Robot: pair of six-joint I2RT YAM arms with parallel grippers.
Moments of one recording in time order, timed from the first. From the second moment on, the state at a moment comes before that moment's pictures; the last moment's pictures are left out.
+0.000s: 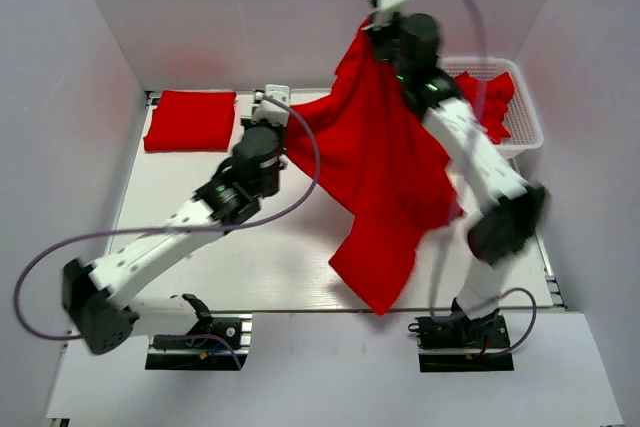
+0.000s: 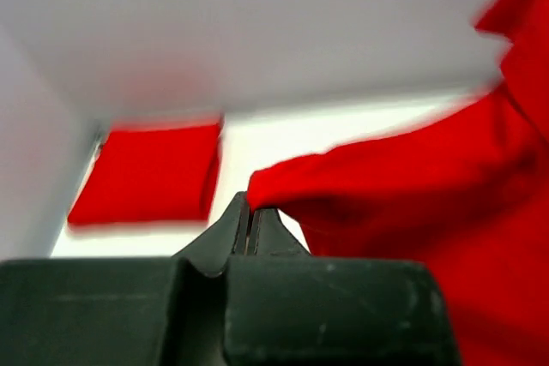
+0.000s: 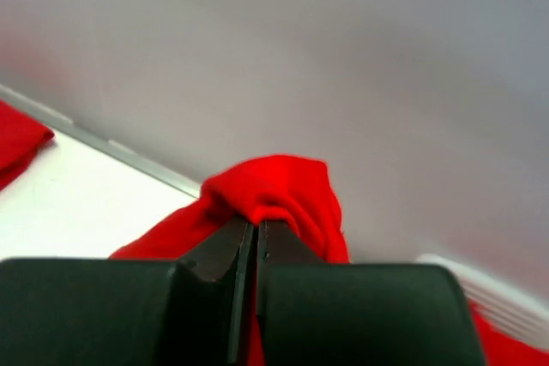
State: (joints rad) left arm -0.83 1.20 1.16 0.06 -0.84 0.16; right arm 0.46 1.72 1.87 -0.07 0.07 -0.27
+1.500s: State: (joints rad) left arm -0.38 2.17 1.62 -0.32 -0.30 -0.17; right arm 0.44 1.84 1.26 -0.29 -0.17 0.23
